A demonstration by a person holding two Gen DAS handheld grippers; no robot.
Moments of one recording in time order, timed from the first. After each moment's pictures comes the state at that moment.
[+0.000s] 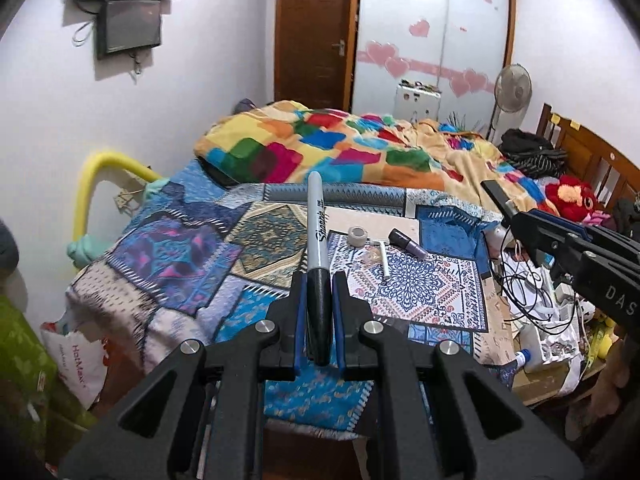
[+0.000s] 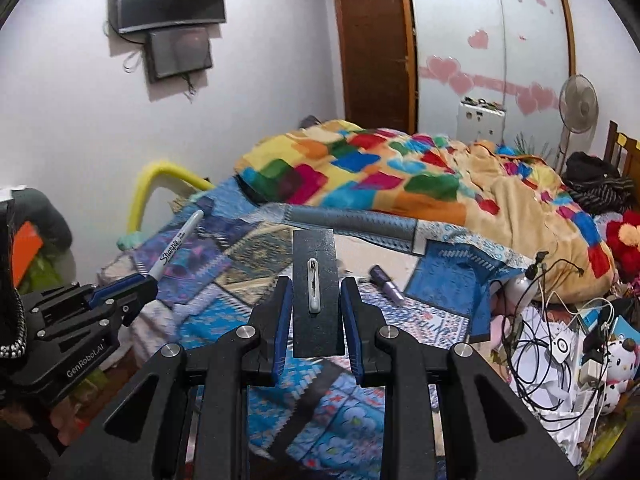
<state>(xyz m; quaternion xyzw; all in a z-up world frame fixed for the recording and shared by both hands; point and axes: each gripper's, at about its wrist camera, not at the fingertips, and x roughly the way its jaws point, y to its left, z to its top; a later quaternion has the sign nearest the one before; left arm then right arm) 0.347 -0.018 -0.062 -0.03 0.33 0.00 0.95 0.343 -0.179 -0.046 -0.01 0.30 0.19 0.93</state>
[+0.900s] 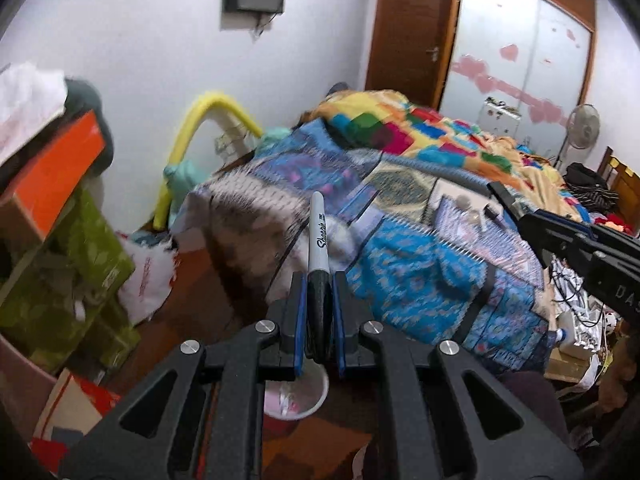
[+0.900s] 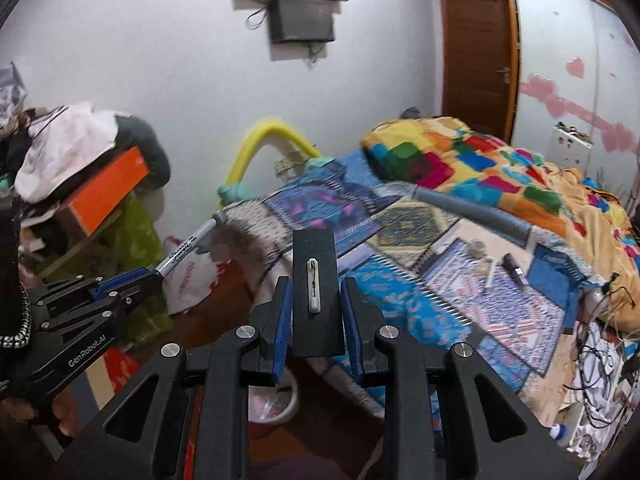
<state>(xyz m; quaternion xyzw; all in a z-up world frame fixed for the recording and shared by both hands) 0.164 0.138 -0.096 -0.10 0.35 0.14 0.92 0.225 -0.037 -0.061 -0.08 0.32 0.34 0.88</state>
